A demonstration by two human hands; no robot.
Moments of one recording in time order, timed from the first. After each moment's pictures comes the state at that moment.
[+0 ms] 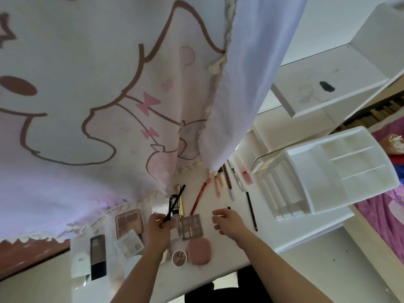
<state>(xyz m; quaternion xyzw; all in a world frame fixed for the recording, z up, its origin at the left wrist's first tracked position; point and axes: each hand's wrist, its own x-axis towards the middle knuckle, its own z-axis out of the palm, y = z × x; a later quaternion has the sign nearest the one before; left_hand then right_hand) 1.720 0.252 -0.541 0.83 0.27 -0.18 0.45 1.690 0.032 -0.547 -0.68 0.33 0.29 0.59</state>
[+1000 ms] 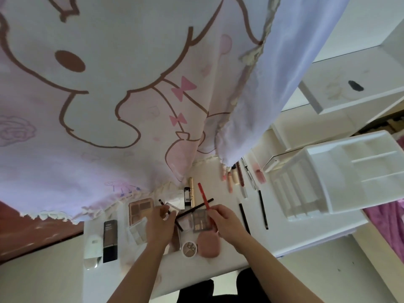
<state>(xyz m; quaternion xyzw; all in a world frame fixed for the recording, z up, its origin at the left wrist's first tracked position) 1.712 0.277 -0.515 0.86 0.27 -0.16 0.41 1.681 0.084 -0.499 -0.66 0.26 0.26 0.66</state>
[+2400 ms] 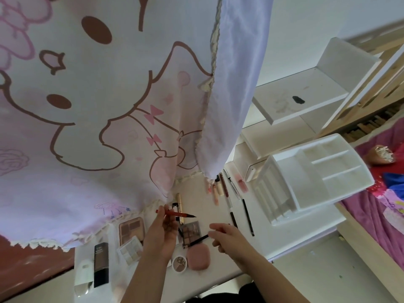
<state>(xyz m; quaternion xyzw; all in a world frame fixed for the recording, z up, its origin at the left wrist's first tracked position) 1.711 0.221 -0.443 0.36 0.38 -0.14 0.84 1.639 0.042 -0.458 -0.64 0.28 0.27 0.67</state>
